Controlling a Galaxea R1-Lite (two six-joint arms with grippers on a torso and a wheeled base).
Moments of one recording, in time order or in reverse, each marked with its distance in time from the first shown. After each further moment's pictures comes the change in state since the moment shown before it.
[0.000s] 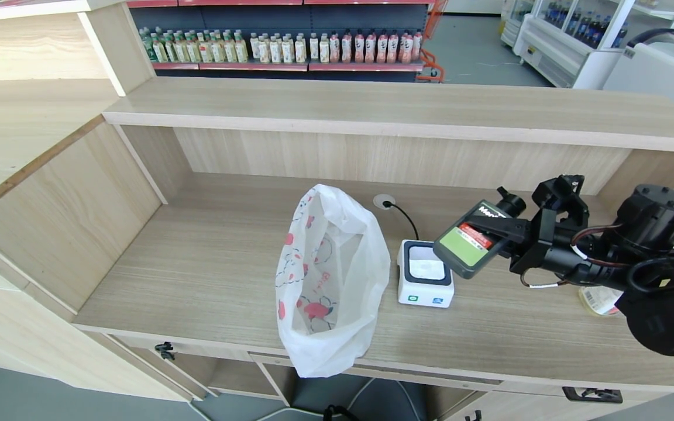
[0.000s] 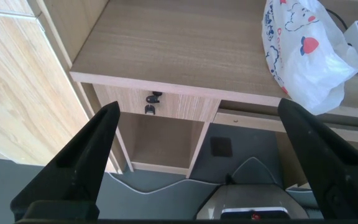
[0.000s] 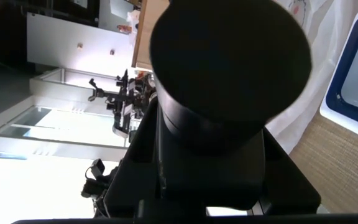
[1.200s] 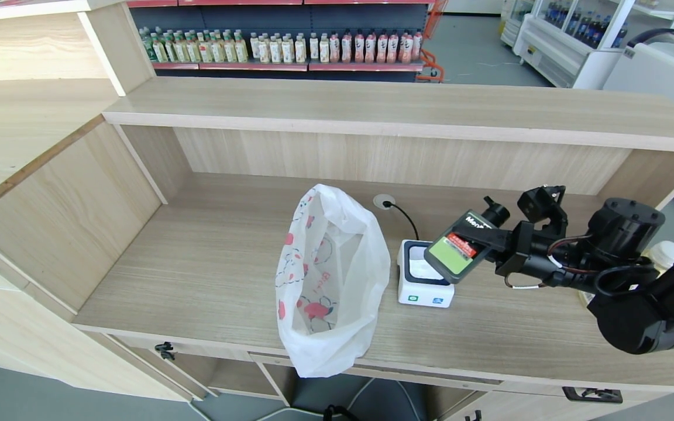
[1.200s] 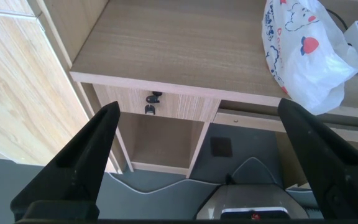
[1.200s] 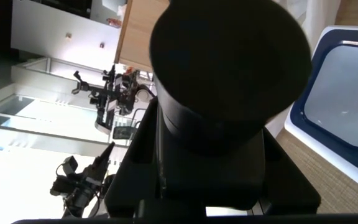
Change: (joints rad) left arm 0.000 0.000 0.000 0.000 0.000 0.000; right arm 0.003 0.137 -0.036 -0.099 0.002 -0.088
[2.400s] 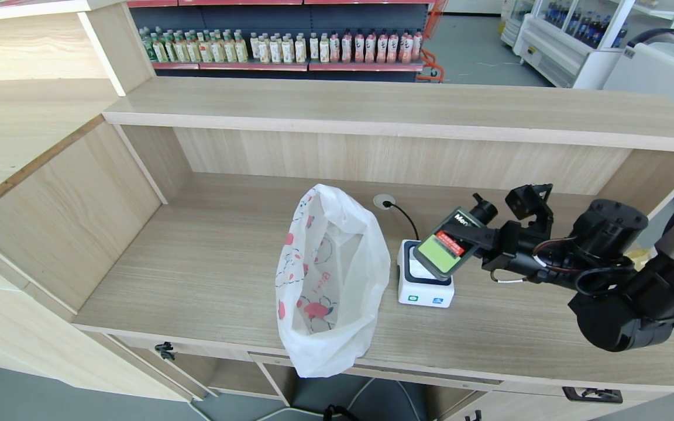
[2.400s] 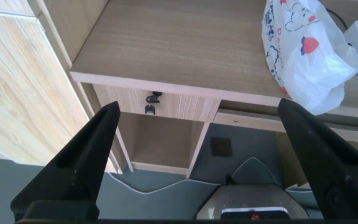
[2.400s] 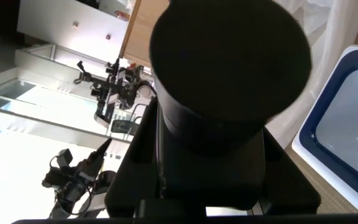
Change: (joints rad) left arm 0.000 0.000 0.000 0.000 0.000 0.000; right arm 0.036 0.063 -0.048 -0.100 0.004 0.003
